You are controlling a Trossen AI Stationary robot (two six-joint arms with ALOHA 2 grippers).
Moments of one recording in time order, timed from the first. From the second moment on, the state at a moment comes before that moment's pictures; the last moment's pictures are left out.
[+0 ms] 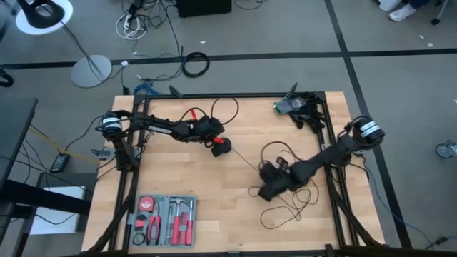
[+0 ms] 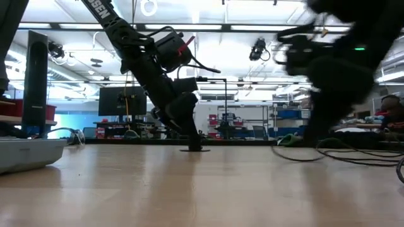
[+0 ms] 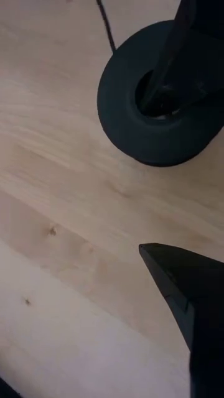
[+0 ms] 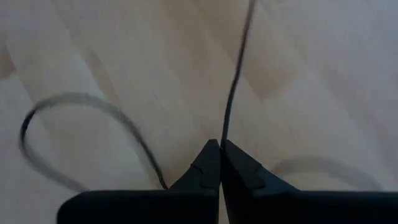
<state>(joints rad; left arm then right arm) 0.25 1.77 0.93 -0.03 -0.19 -0.14 0.46 1.64 0.84 -0.42 0.44 0.92</state>
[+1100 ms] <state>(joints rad) 0.25 1.72 0.93 -0.05 -0.21 -0.14 0.91 1.57 0.77 -0.80 0.61 1.79</state>
